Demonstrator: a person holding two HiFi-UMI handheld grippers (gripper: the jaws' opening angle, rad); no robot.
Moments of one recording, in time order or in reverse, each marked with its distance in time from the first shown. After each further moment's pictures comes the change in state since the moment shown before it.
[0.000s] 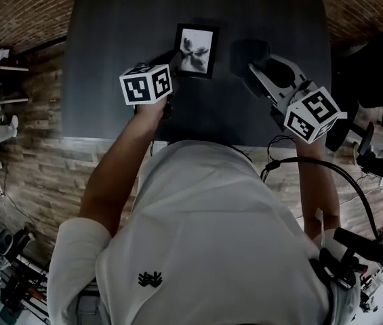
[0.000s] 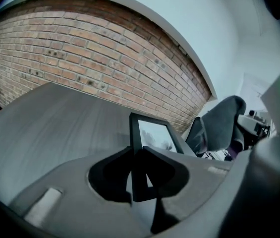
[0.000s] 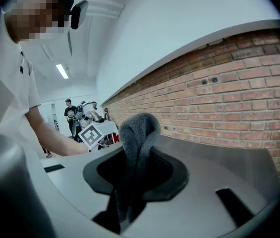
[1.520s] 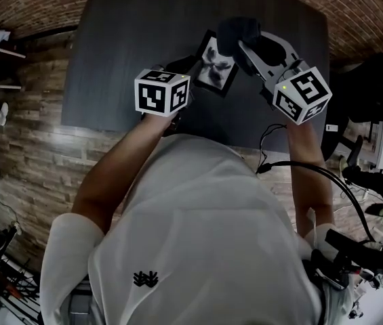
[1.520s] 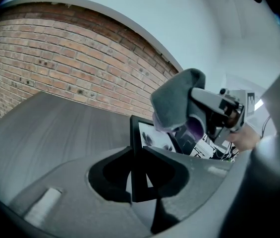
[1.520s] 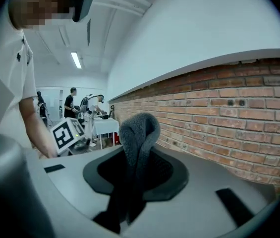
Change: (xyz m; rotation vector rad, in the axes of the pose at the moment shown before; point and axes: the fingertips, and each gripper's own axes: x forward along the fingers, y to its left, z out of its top) left arm -0.065 -0.026 0.008 0.092 -0.036 -0.123; right arm 0.083 0.048 0.064 -0.210 -0.028 0.009
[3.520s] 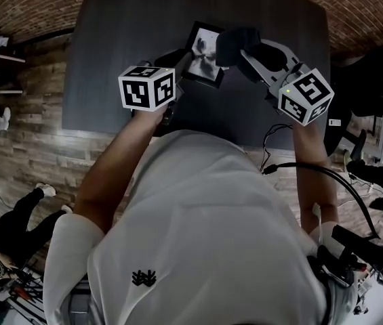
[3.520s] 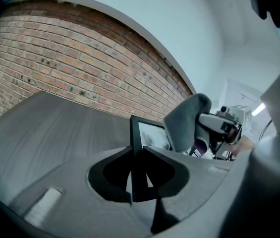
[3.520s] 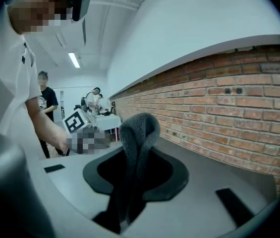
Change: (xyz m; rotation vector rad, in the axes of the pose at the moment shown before) left arm -0.002 0.019 0.018 -0.040 -0.030 -0.012; right arm -0.014 -0.006 -0.031 0.053 0.070 0.038
